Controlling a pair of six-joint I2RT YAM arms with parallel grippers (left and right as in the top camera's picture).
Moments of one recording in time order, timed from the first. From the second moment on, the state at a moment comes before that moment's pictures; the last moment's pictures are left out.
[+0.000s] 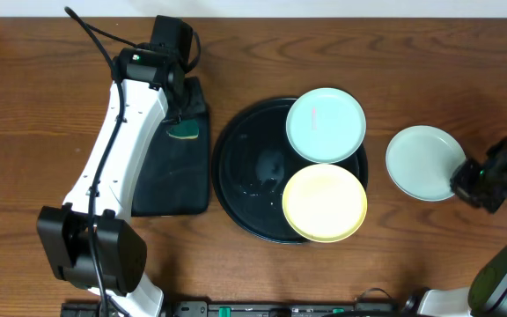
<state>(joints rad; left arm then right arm) -0.19 1.79 1.69 -1.18 -0.08 -0.41 -0.51 1.61 1.05 -0.89 -0.16 0.22</state>
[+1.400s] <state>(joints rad) -0.19 1.79 1.69 -1.18 -0.08 -0.41 0.04 1.58 0.83 -0.73 -0.36 0.07</state>
